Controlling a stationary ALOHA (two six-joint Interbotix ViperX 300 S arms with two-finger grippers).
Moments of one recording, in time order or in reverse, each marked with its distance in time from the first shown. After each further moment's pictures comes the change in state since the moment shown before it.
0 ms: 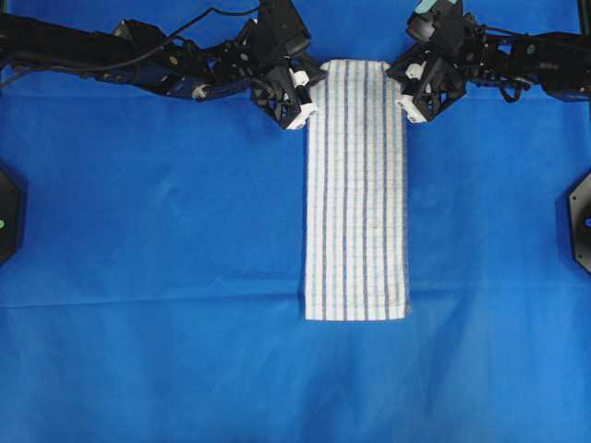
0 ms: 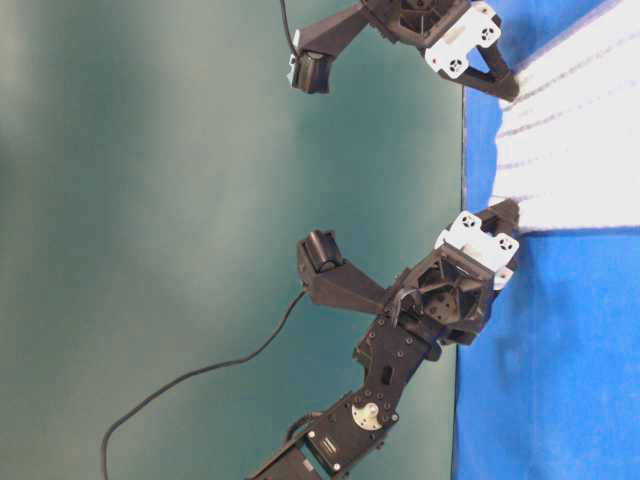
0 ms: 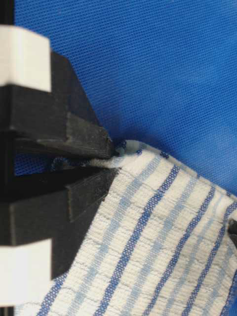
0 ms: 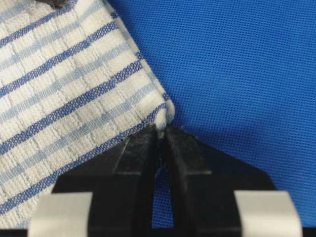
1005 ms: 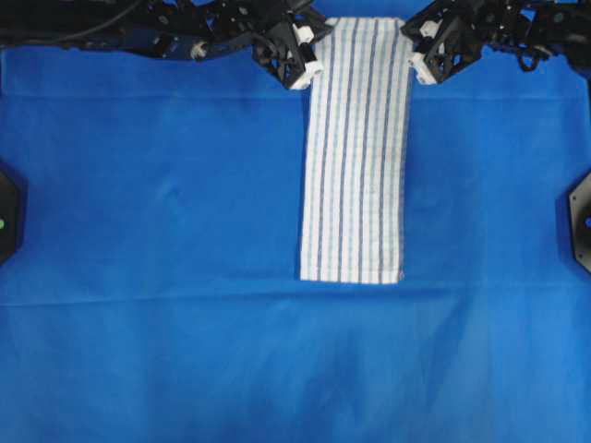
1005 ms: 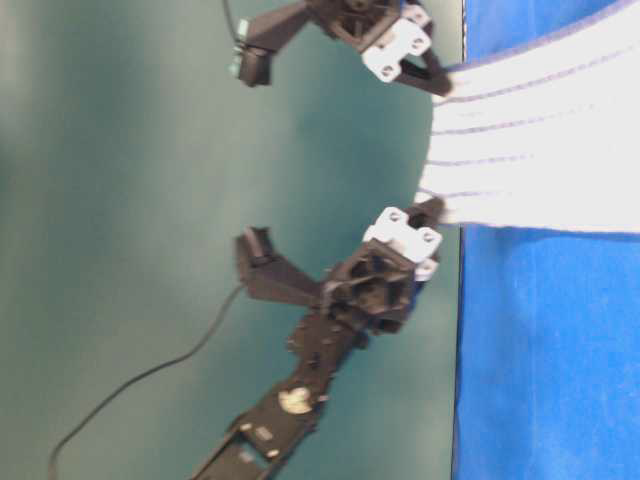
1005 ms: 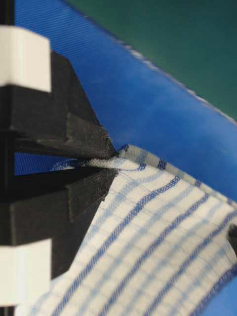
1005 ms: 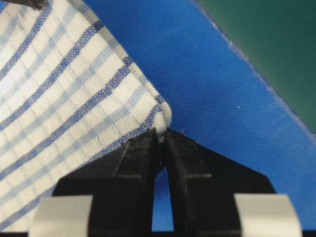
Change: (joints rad) left arm 0.052 -0.114 -0.067 0.002 0.126 0.104; right arm -0.048 -0.170 -0.037 0.009 0.110 0.006
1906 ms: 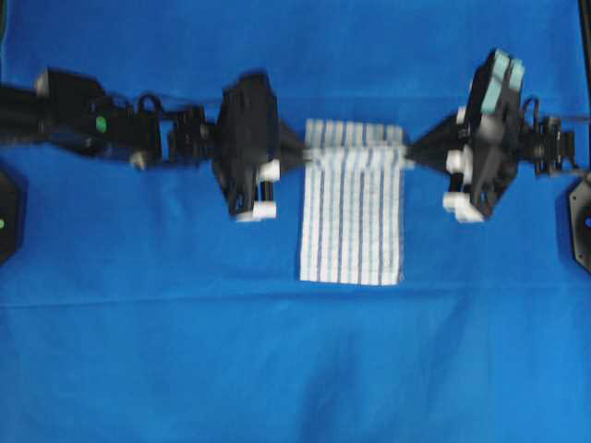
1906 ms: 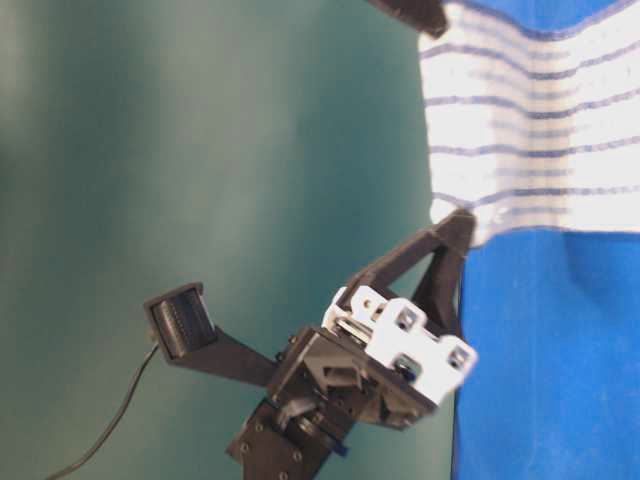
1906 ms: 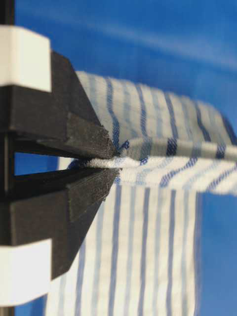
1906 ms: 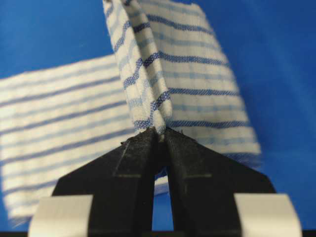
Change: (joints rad) left arm -0.362 -0.255 0.298 0.000 0.014 0.060; right arm 0.565 -0.379 0.230 0.017 0.147 0.169
